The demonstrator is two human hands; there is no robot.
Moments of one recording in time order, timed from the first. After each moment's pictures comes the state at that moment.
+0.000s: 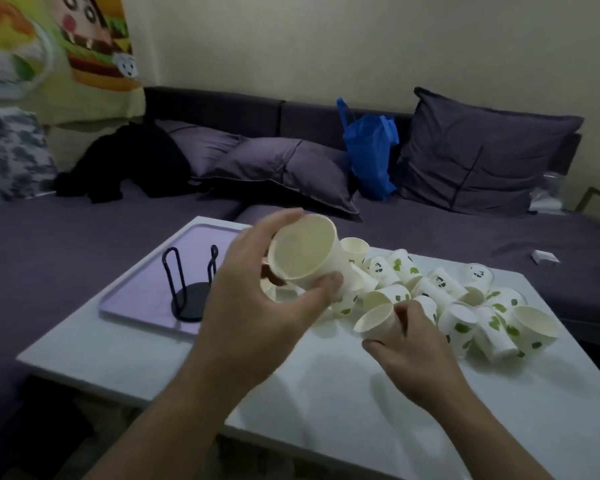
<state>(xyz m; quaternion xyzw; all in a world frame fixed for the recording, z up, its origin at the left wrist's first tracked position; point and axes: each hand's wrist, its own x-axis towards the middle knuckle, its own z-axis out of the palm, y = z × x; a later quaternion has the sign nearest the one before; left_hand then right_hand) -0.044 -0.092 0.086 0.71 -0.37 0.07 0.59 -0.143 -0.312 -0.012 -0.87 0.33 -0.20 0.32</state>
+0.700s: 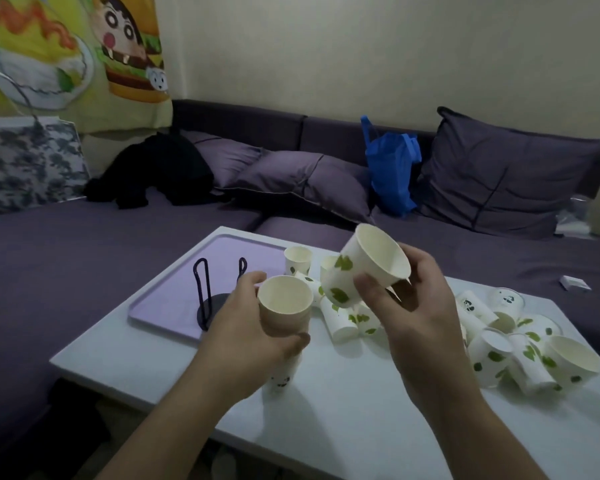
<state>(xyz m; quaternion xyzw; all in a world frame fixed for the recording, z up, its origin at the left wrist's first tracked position) 0.012 -0.058 0.048 0.82 -0.24 -0.09 0.51 -0.103 -0.229 0.077 -0.69 0.11 -0.38 0.61</state>
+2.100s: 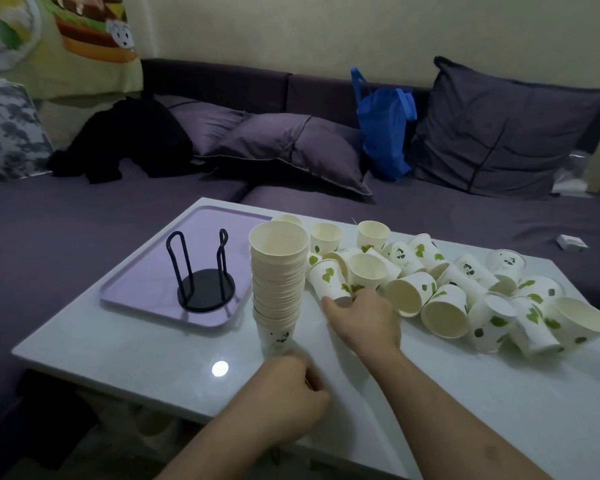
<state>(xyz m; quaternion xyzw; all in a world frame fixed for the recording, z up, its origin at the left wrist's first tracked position) -0.016 -0.102 -0.011 0.87 -0.23 -0.36 0.26 -0.018 -0.279 -0.048 -0.85 0.44 -0.13 0.24</state>
